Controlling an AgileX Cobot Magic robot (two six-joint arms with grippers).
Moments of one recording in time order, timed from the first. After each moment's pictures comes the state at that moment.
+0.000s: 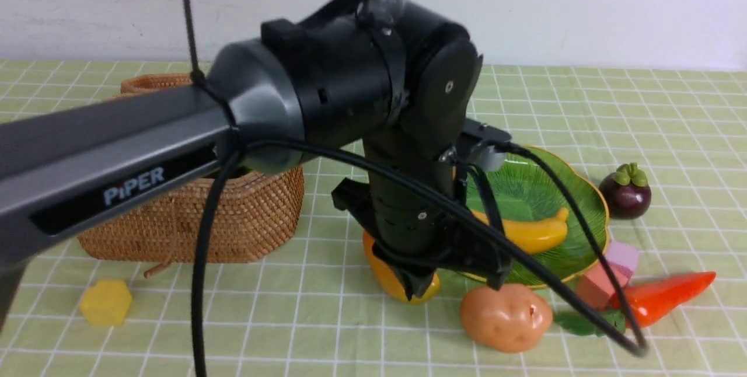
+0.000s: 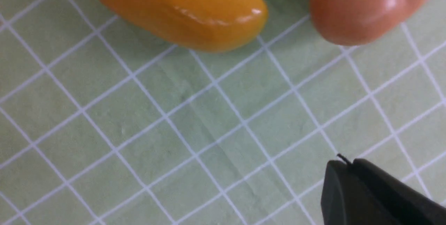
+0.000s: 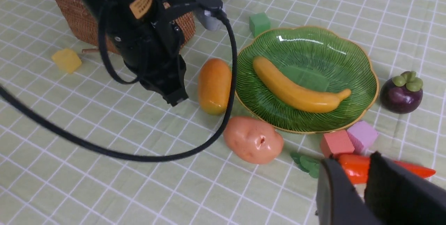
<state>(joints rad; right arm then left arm) 0.45 0.54 -1.12 0.07 1.15 -0.01 -0.80 1.89 -1.68 -0.01 1.17 -0.28</state>
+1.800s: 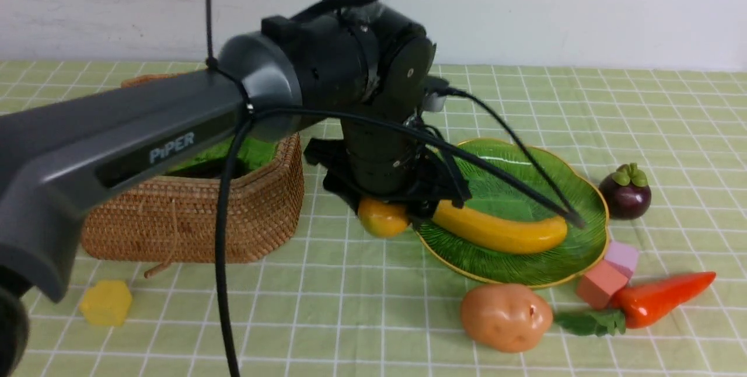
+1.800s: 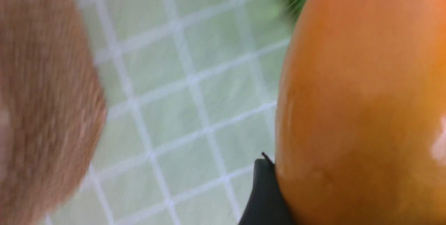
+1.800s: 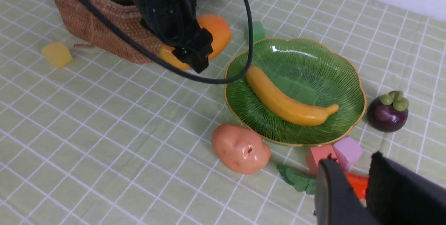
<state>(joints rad) 0.45 0.54 -1.12 0.05 1.10 -0.07 -0.72 1.95 -1.79 0.12 1.03 -0.34</state>
